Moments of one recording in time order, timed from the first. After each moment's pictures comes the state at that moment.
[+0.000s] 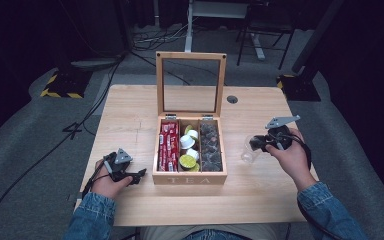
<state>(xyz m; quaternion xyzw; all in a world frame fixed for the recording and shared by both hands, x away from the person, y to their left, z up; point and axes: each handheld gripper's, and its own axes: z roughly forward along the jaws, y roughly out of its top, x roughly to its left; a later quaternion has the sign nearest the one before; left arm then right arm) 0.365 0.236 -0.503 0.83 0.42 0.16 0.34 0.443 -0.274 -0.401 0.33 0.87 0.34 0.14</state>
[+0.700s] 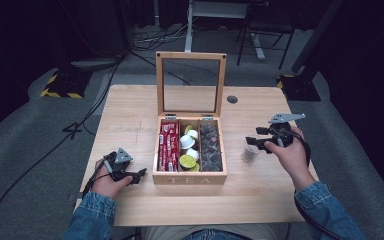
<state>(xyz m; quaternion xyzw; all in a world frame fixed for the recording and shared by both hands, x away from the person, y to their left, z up) 0.367 0.236 -0.503 0.82 0.42 0.16 0.34 0.447 -0.273 -0.395 0.36 0.83 0.41 0.14</state>
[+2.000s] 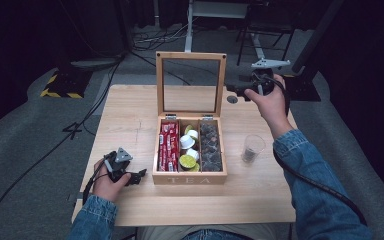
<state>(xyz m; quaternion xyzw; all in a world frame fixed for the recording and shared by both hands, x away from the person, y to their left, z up) 0.369 0.237 -0.504 0.82 0.43 0.16 0.33 0.544 -0.203 -0.298 0.33 0.78 0.49 0.20</state>
